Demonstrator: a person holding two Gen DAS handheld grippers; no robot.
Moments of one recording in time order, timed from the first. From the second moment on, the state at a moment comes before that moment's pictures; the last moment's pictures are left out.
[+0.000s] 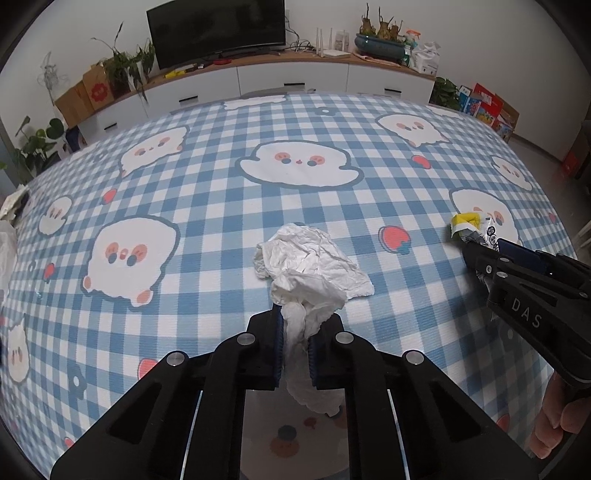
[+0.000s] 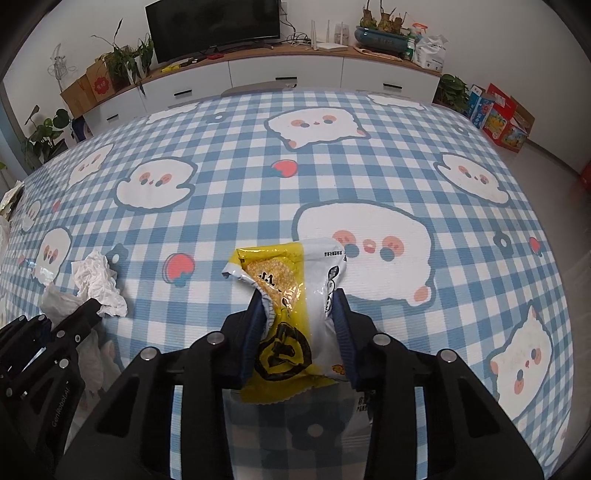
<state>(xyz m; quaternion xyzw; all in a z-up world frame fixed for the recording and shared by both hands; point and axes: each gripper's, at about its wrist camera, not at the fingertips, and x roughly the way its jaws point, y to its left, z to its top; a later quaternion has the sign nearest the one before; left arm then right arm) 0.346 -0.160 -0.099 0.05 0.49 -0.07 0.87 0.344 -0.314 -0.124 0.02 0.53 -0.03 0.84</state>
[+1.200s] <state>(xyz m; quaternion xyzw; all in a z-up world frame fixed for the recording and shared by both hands) 0.307 -0.150 -0.053 0.02 0.48 -0.09 0.87 0.300 -0.285 -0.057 0.03 0.50 -0.03 0.86</state>
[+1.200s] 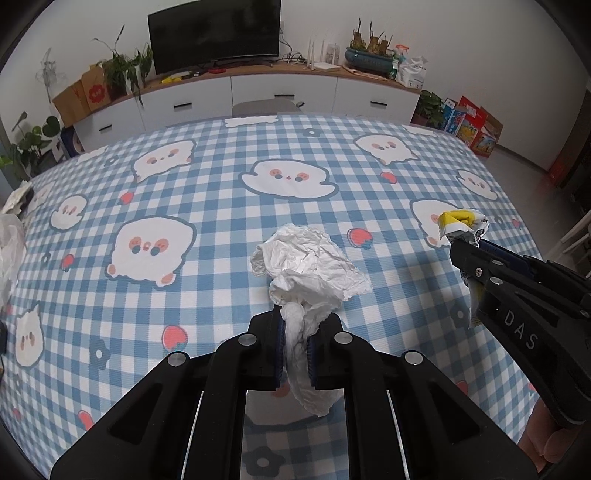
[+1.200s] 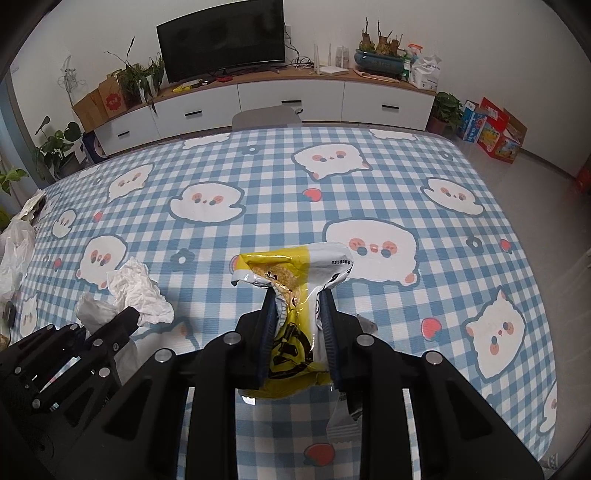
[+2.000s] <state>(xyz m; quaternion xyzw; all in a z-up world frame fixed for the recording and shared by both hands) 0.240 -0.131 -0.017 -0.01 0.48 -0.09 0.87 0.239 -0.281 -0.025 0.05 0.49 -0.02 0.87</state>
